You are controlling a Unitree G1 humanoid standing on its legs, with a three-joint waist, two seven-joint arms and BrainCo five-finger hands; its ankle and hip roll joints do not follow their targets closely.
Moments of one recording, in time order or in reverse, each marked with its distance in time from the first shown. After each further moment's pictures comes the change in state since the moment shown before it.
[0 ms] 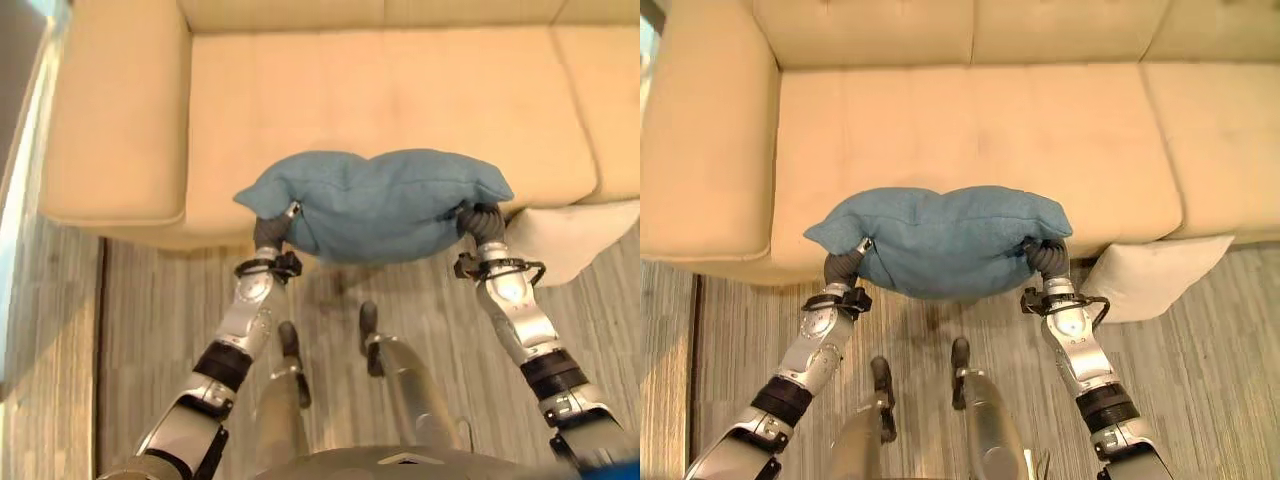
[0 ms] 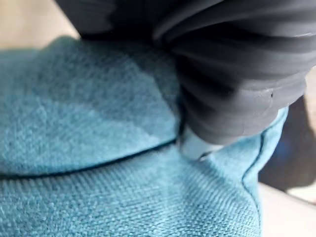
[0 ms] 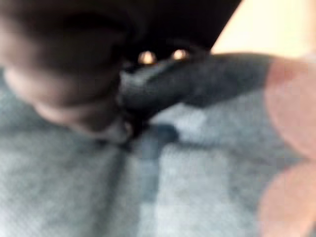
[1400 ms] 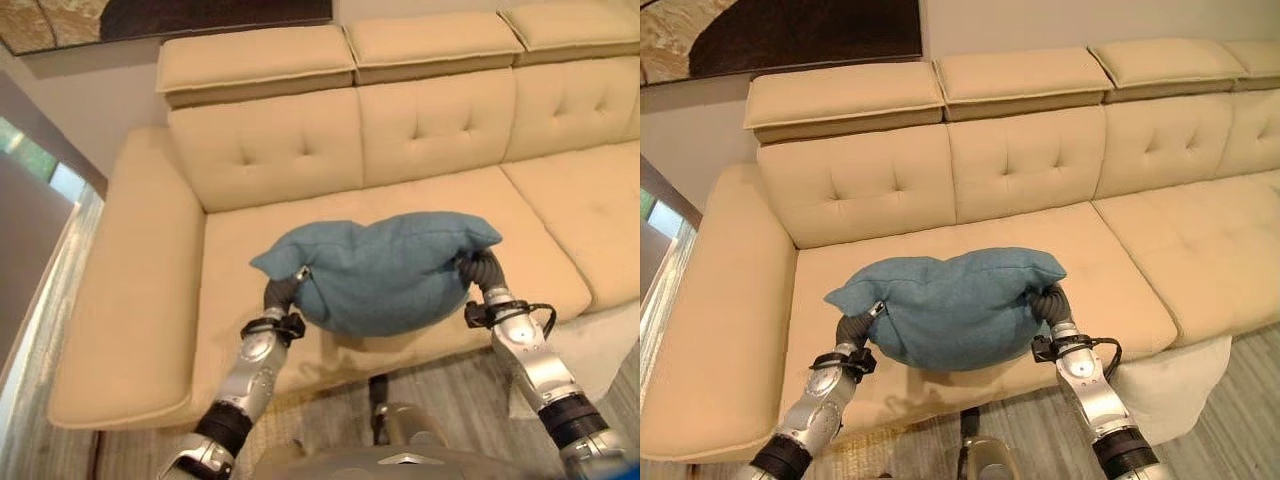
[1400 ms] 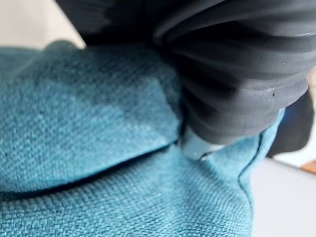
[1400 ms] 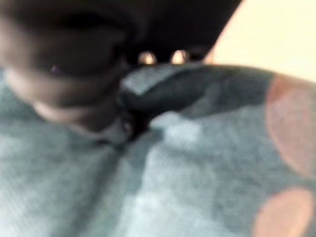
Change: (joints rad) left arm 0.211 -0.039 -0.013 0.006 0.005 0.050 -0.087; right arm 0.158 -0.032 -0.008 0.005 -0.085 0.094 0.070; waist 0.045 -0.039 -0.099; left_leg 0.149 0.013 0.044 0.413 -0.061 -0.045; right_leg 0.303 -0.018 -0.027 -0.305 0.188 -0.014
